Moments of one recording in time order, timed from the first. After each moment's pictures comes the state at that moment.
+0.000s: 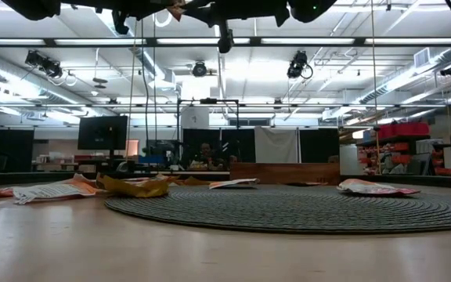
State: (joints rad) left arm 0.07 0.98 0.58 0.74 -0.57 0.04; right arm -0.17 1.81 1.41 0.55 0.10 0.68
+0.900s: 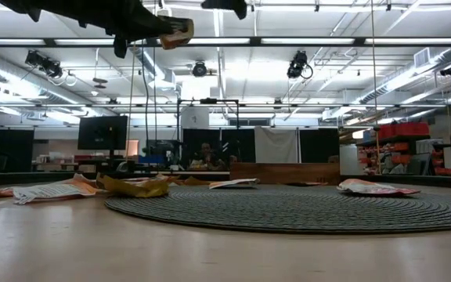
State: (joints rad) left arm 0.05 0.88 0.58 0.20 -0.30 -0.21; right arm -0.25 1.83 2.03 -0.71 -0.29 -0.09
